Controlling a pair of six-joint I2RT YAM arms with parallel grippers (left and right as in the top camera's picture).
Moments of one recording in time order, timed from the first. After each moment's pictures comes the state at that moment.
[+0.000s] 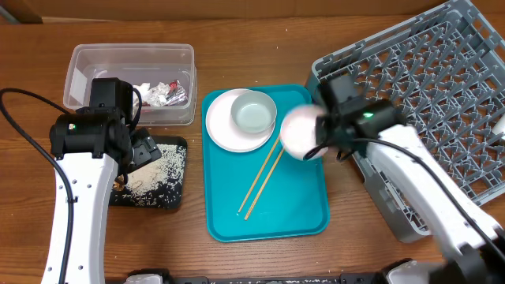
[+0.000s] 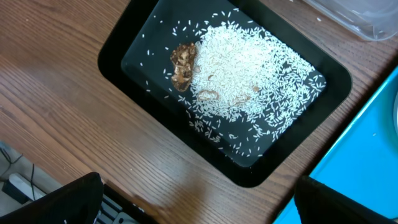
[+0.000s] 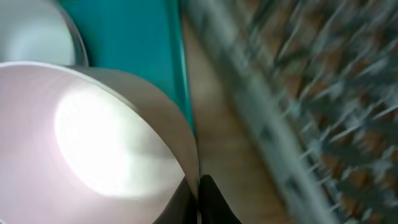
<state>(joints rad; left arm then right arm) 0.02 1.36 1.37 -1.41 -0.29 -0.55 0.41 1.54 1.31 -0.99 0.16 0.44</state>
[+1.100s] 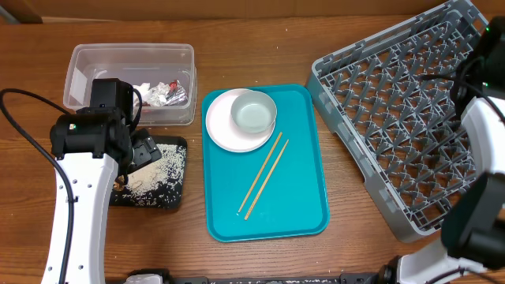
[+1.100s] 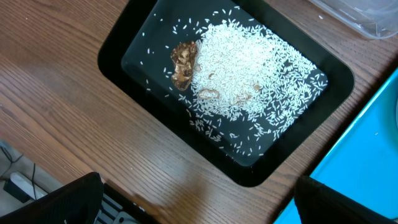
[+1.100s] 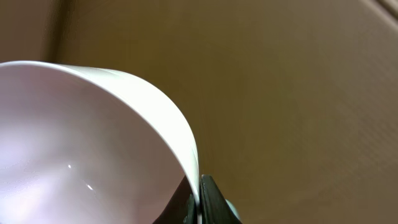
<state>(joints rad) 0.02 1.36 1.37 -1.41 -0.29 -0.55 -0.32 1.80 1.38 0.09 0.94 -0.31</state>
